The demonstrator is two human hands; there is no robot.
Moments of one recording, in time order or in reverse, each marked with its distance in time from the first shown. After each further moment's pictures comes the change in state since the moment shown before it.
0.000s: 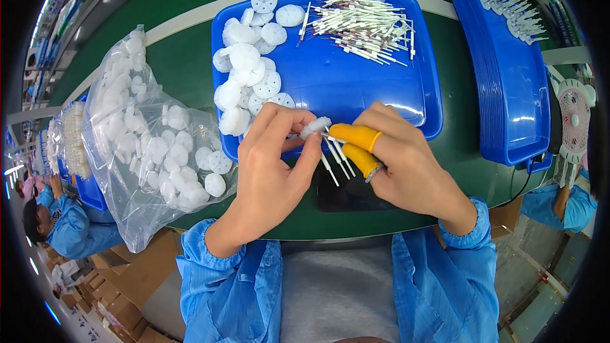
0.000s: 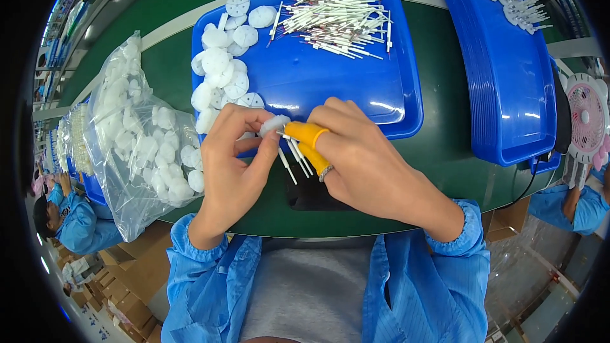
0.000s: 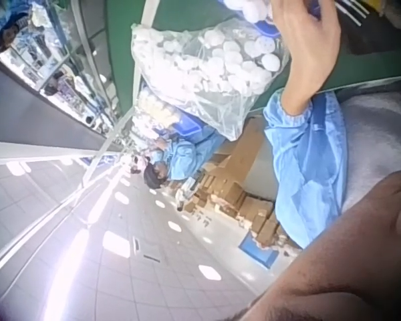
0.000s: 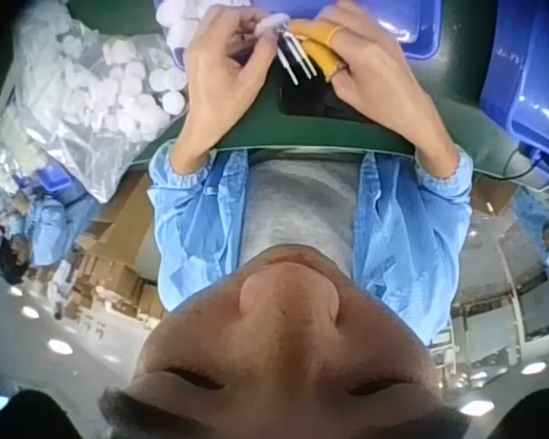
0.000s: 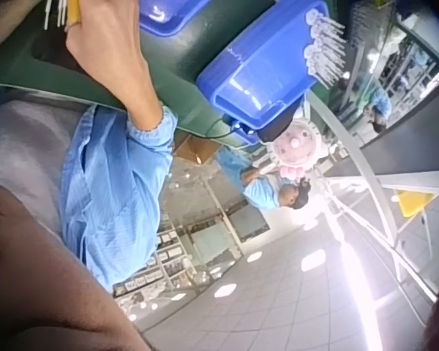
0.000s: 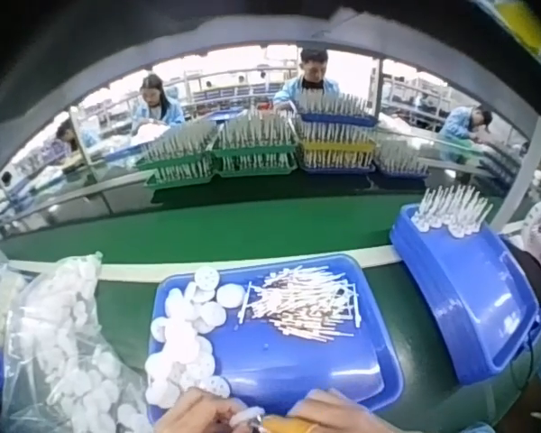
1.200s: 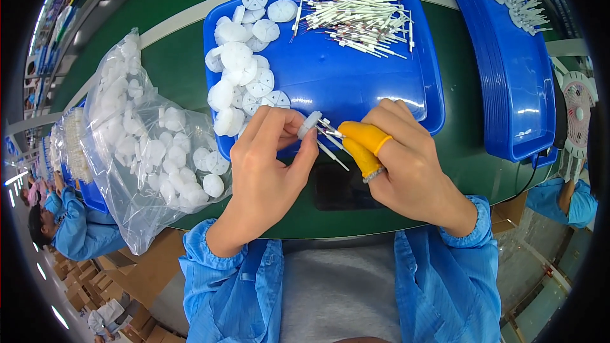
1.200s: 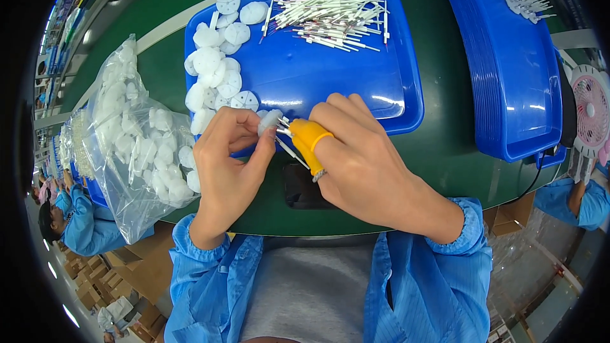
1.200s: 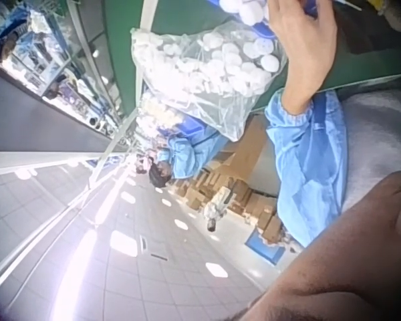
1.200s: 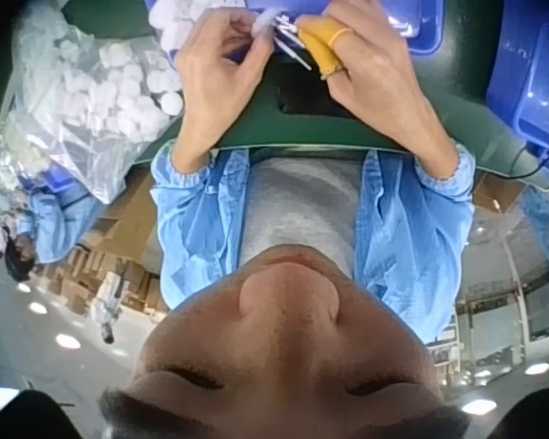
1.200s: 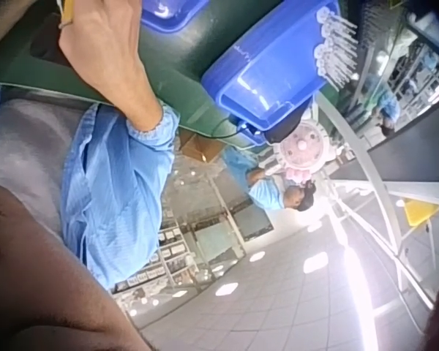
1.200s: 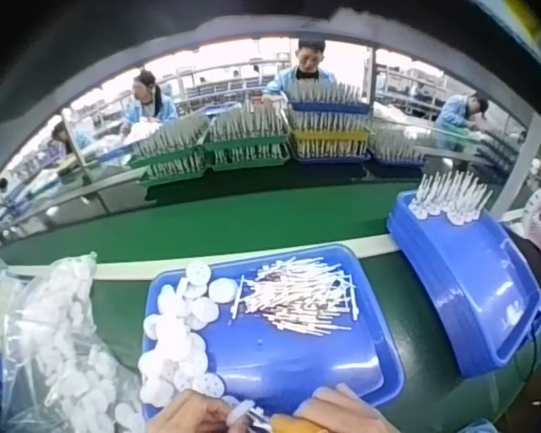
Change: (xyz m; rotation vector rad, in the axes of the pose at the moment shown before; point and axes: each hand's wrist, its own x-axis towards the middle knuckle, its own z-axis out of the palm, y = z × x) left_hand 0.001 -0.003 0.001 0.163 0.022 0.067; right_hand -0.005 -0.004 0.004 -0.092 0.134 -0.043
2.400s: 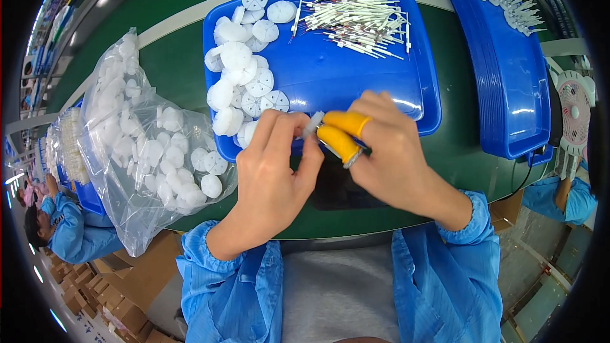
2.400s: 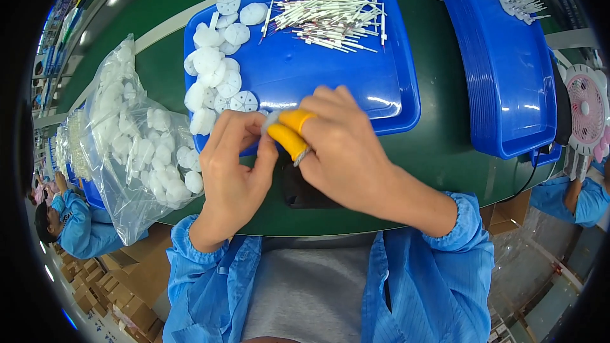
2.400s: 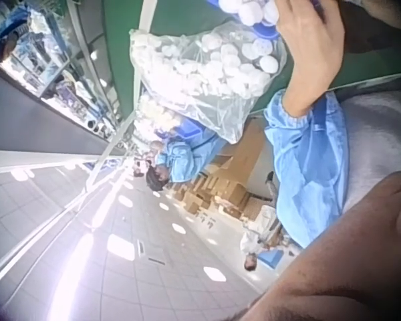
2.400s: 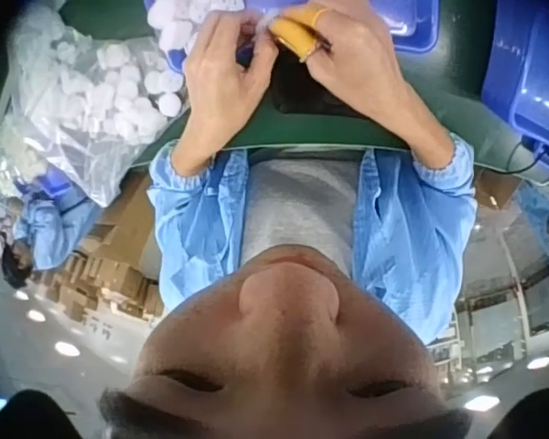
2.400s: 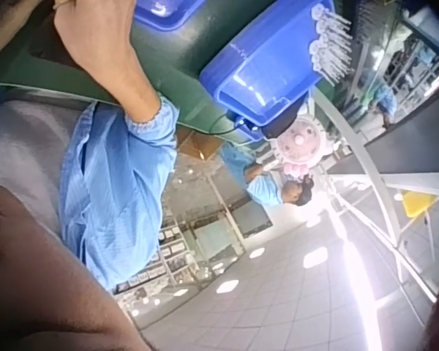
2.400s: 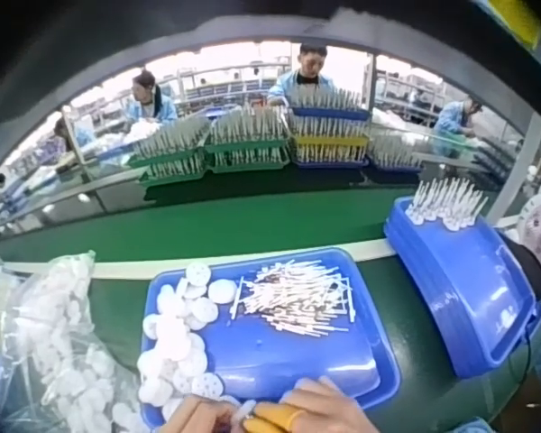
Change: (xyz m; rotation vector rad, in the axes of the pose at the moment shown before) left_hand -0.008 -0.005 0.005 0.090 0.035 0.146; right_hand 0.013 0.005 0.023 -0.003 0.126 0.013
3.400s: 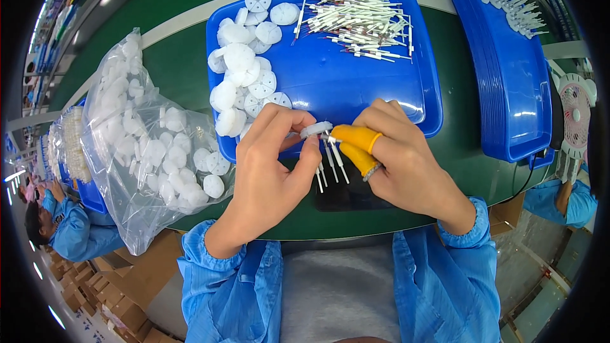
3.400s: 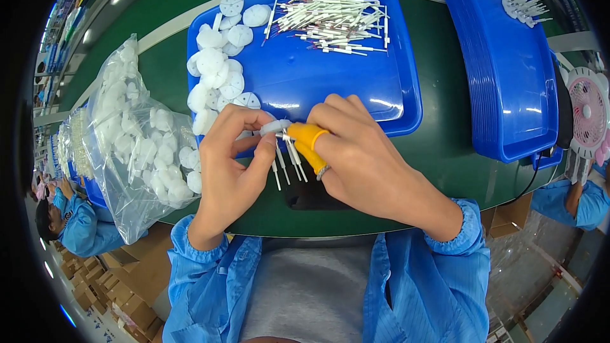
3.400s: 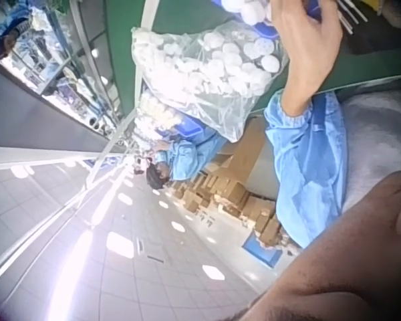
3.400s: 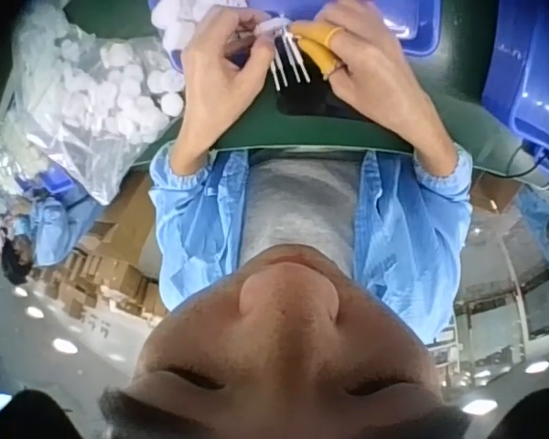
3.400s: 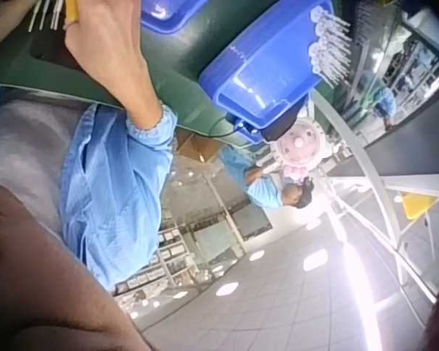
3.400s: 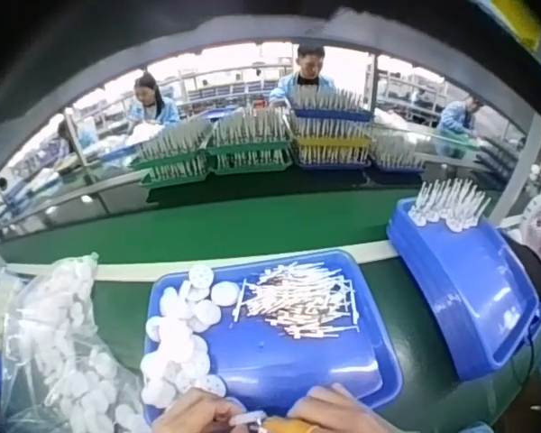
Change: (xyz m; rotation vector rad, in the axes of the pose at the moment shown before) left_hand 0.009 0.004 -0.008 -0.263 -0.089 -0.206; right_hand -0.009 0.001 -0.023 0.033 -0.213 0.009
